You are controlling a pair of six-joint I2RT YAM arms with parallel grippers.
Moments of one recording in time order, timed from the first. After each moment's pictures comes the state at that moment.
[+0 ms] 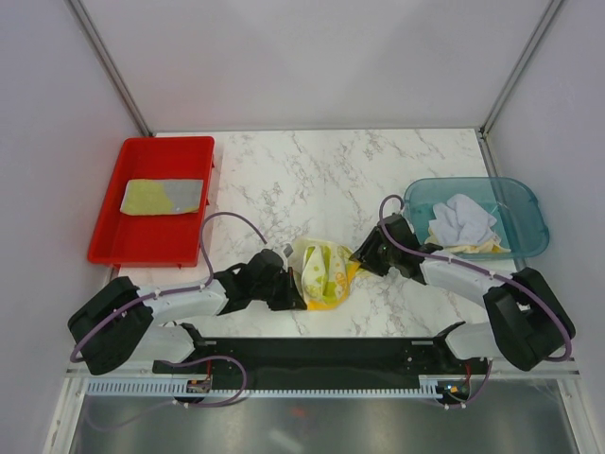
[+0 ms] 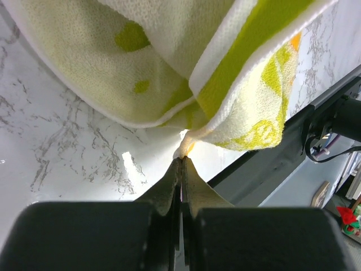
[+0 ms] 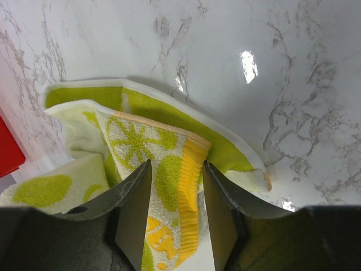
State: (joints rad) left arm -0.88 1.27 0.44 0.02 0.22 -0.93; right arm 0.51 1.33 0.57 -0.11 -0.04 1.06
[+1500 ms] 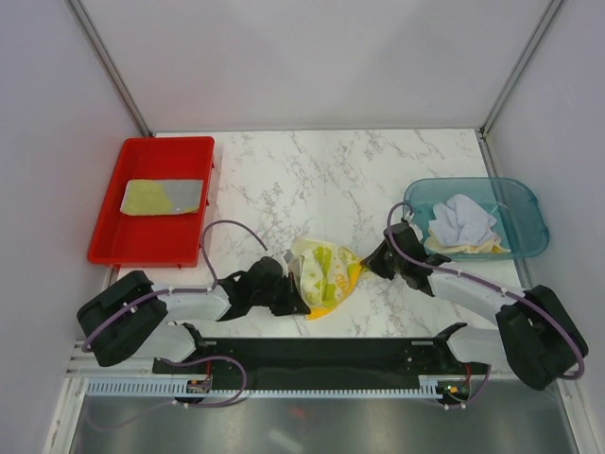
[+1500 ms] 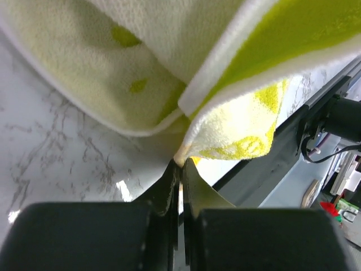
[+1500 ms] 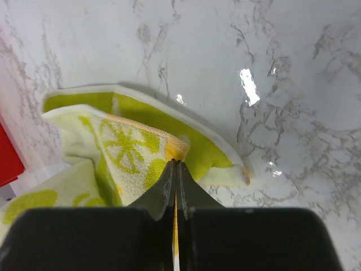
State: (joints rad) left arm -0.91 1.36 0.35 0.26 0.24 -0.99; right arm 0.52 1.27 0.48 -0.05 0.02 1.09
